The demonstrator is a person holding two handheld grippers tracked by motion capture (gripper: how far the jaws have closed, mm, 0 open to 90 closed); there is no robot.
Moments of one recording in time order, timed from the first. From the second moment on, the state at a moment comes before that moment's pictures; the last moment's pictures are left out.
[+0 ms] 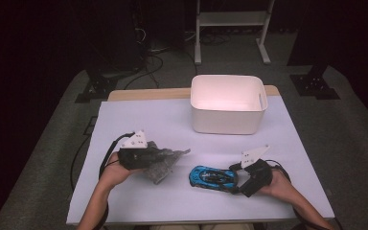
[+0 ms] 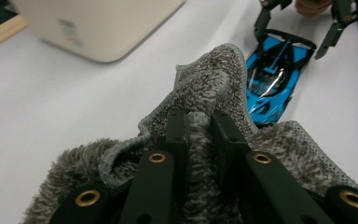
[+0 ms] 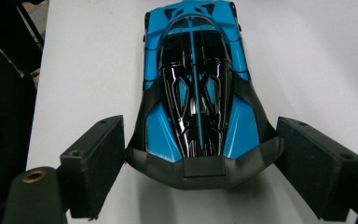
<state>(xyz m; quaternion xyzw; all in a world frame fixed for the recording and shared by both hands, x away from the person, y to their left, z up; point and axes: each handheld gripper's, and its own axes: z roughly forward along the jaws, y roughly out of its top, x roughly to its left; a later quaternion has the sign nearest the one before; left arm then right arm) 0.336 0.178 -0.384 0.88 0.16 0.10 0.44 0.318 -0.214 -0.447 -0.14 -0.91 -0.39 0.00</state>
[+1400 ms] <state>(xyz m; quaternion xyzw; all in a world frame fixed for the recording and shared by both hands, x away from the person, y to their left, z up) 0.337 0.089 -0.424 0.92 0.06 0.01 0.39 0.315 -0.203 -0.449 -0.10 -0.93 -0.35 -0.05</state>
